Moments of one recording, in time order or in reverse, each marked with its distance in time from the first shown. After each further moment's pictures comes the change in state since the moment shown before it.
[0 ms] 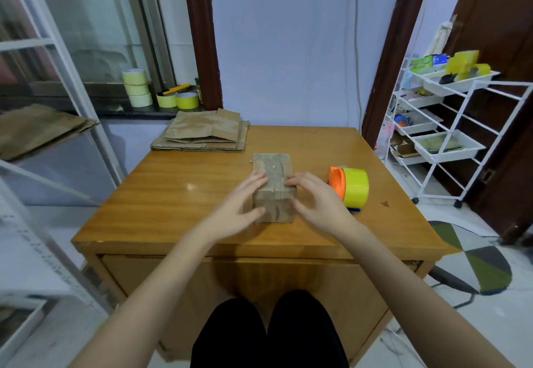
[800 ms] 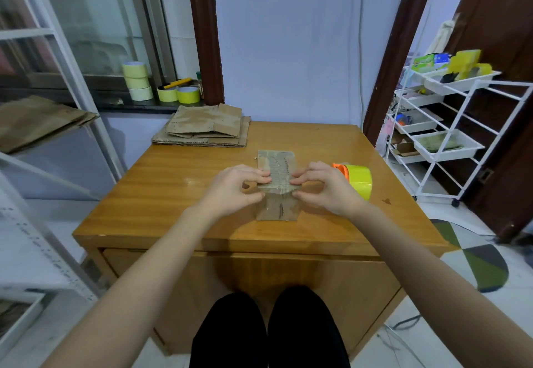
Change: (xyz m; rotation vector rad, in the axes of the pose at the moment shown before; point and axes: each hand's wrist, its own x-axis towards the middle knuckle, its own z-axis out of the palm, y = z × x) left_hand 0.019 -0.007 -0.020 0.197 0.161 0.082; right_hand 0.018 0.011 -0.018 0.054 -0.081 -0.081
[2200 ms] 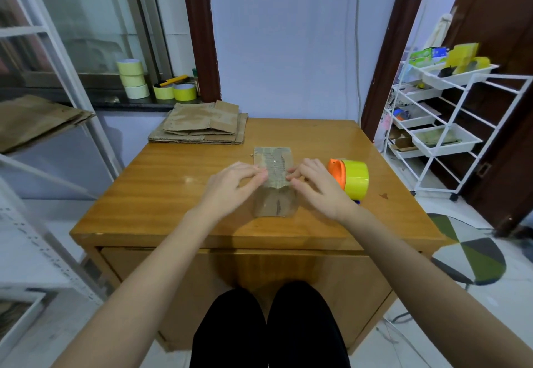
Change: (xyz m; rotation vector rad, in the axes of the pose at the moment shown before) left_hand -0.004 0.009 0.007 0.034 0.048 -0.101; right_hand -0.007 -0.007 0.013 0.014 -0.006 0.105
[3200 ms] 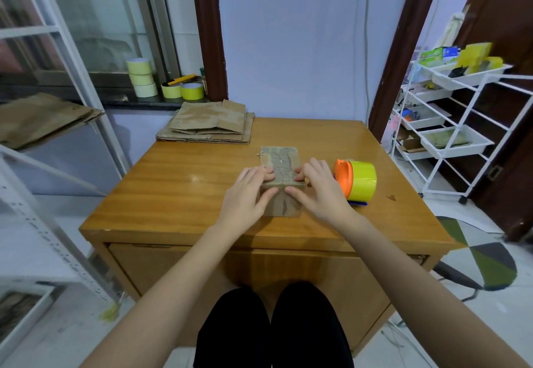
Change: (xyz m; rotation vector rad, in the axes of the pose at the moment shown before) left_hand -0.014 -0.003 0.034 0.126 0.217 0.161; right_hand 0.000 -0.005 0.018 -0.161 0.170 -0.033
